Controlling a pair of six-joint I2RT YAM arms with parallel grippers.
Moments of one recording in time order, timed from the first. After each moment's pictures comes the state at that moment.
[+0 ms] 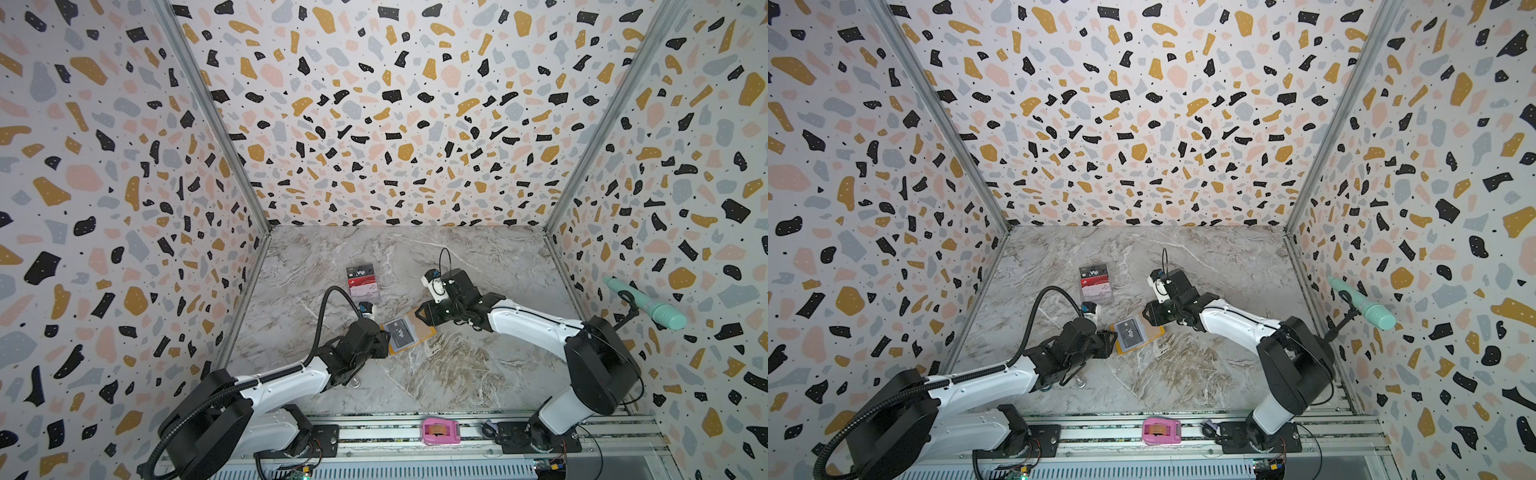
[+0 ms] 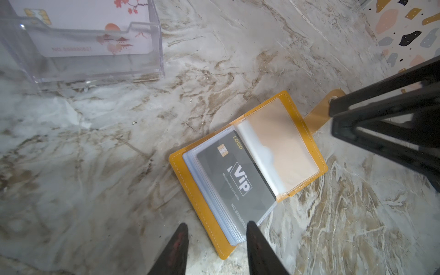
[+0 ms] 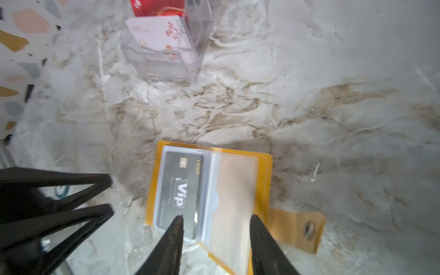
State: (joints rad) left arm -0.77 1.21 0.44 0.06 -0.13 -0.66; right arm 0.67 1.65 1.00 -0.23 -0.24 0.29
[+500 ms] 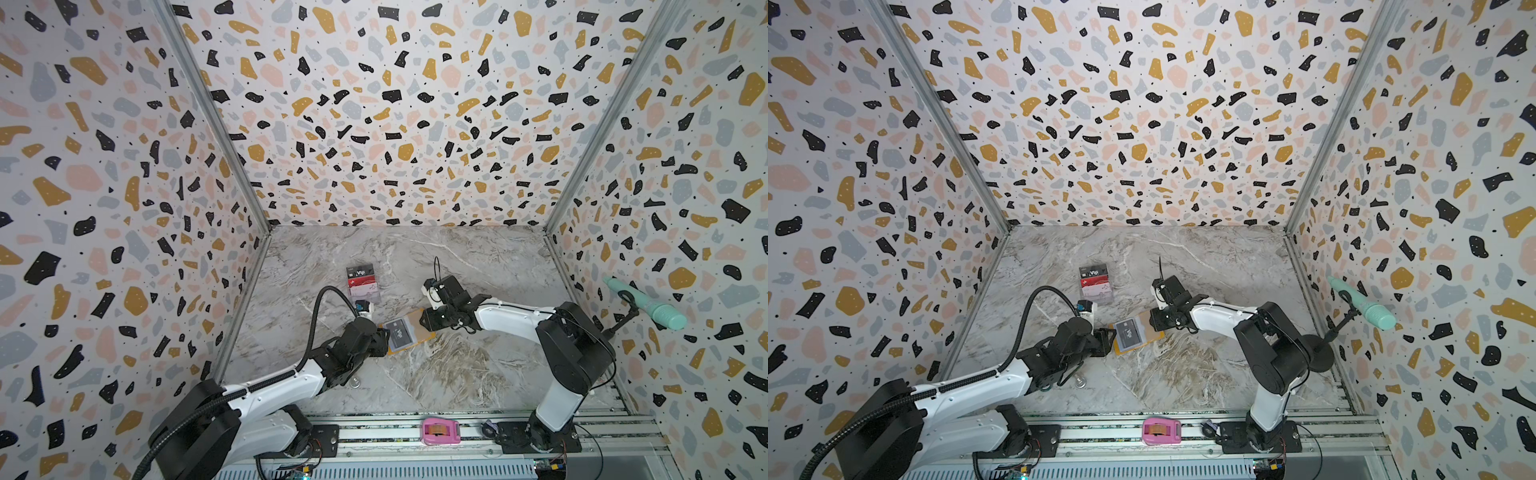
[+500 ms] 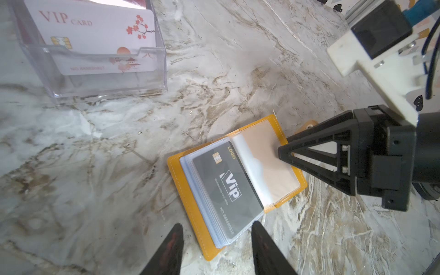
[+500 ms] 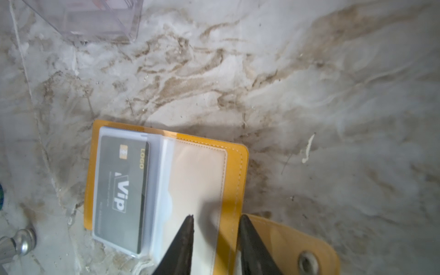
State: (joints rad) left arm -0.77 1.15 0.43 0.04 -0.15 -0.66; right arm 0.67 1.74 0.97 -0.23 -0.22 0.32
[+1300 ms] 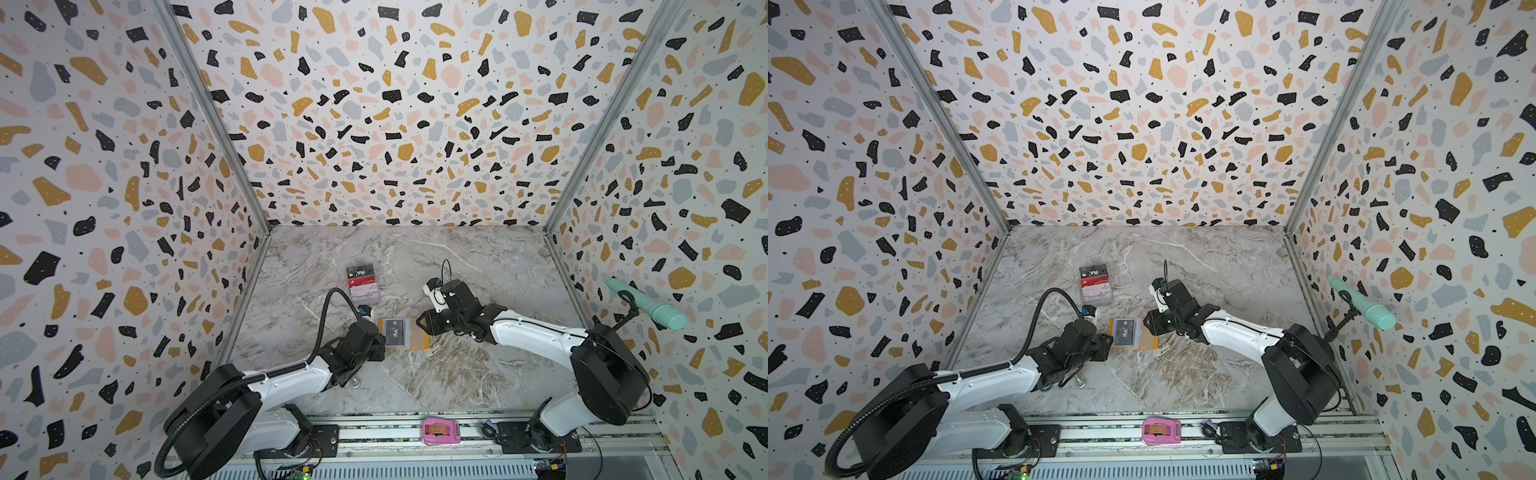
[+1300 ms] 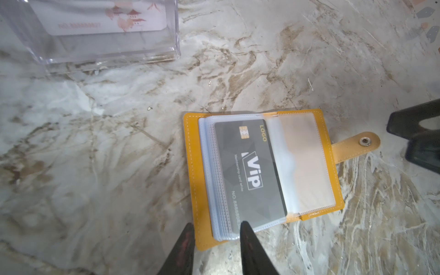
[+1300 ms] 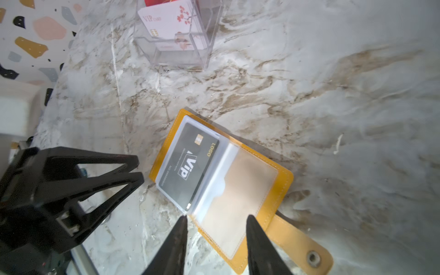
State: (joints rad) left arm -0.72 1.27 0.43 0.06 -0.11 -0.60; right arm 0.73 1.54 0.88 -0.14 -0.27 0.40
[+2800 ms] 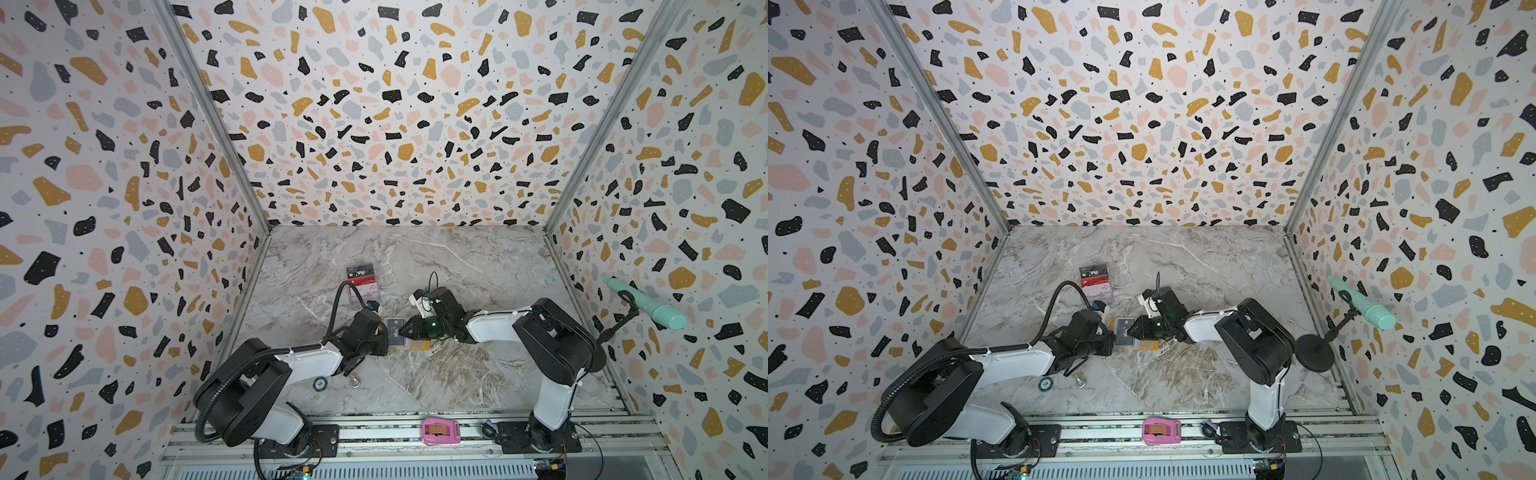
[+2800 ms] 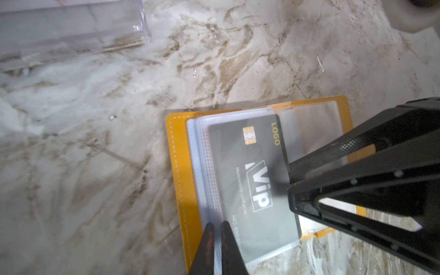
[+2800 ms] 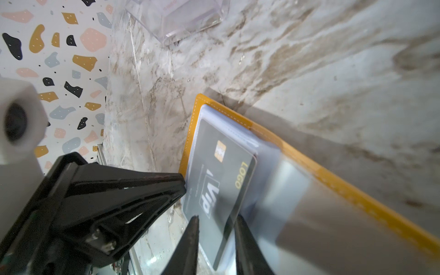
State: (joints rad) left arm -0.67 1.44 0.49 0.12 0.03 -0.50; right arm 0.73 1.85 0.87 0.21 -0.55 0.66
